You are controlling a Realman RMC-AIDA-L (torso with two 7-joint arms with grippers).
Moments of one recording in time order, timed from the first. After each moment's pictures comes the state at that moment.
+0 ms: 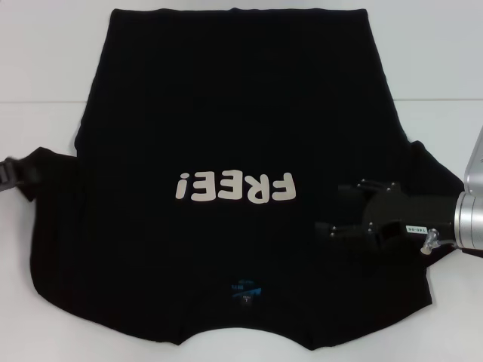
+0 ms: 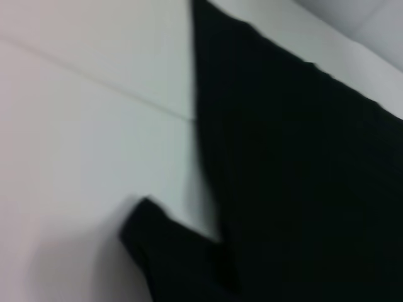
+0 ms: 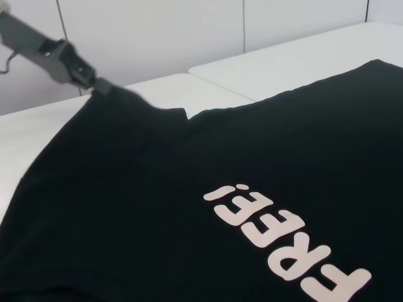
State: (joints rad) left arm -0.56 -2.00 0.37 0.82 2.42 1.27 -2.27; right arm 0.62 2.09 -0.76 -0.56 -2.05 -1.24 1.28
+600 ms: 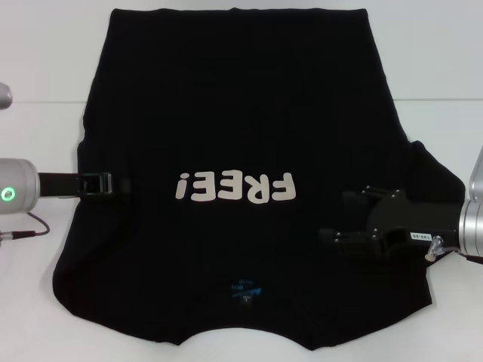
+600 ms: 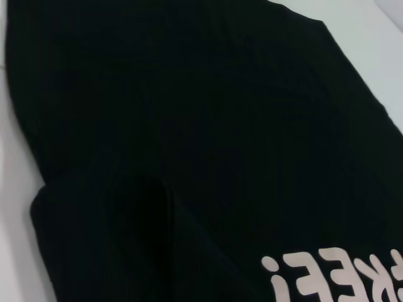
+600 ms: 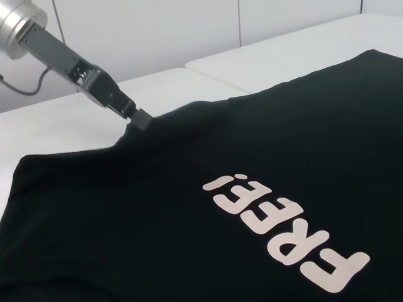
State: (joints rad) left arm -0.61 -2.12 0.64 0.87 2.41 1.20 -2.28; right arm 0.60 2.09 -0.76 -0.56 -2.05 -1.25 1.28
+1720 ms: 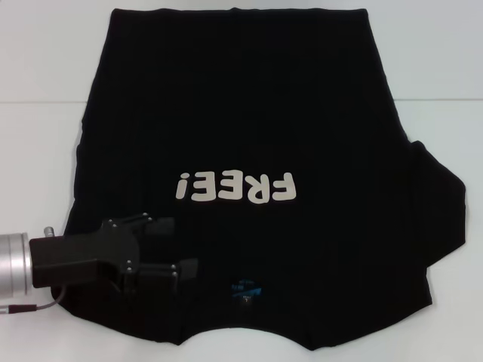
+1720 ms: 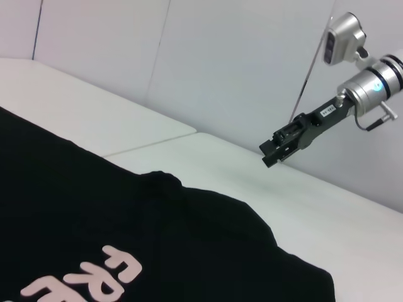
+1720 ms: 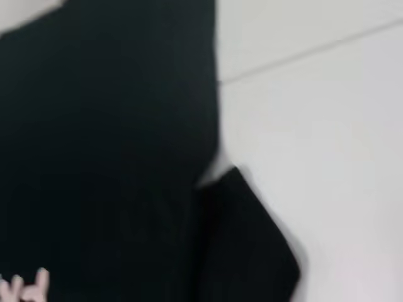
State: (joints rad) left arm -0.45 -2.10 0.62 0.72 2.07 1.65 -1.39; right arm 0.64 1.87 -0.57 -0.84 -2.54 -1.37 2.58
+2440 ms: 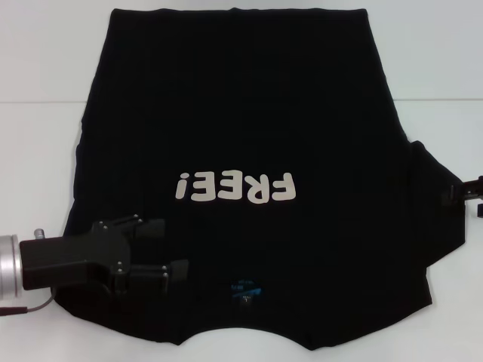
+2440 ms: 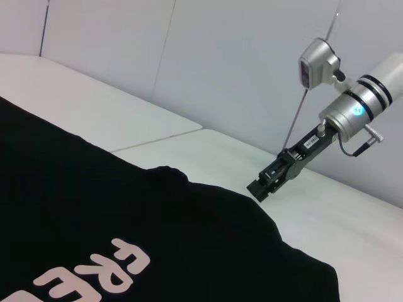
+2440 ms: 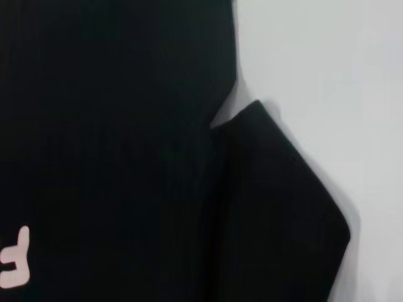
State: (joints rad) left arm -0.44 -2.09 0.61 0.72 2.07 1.65 -1.39; right arm 0.74 1.90 -0.62 -0.61 -2.63 -1.21 2.59
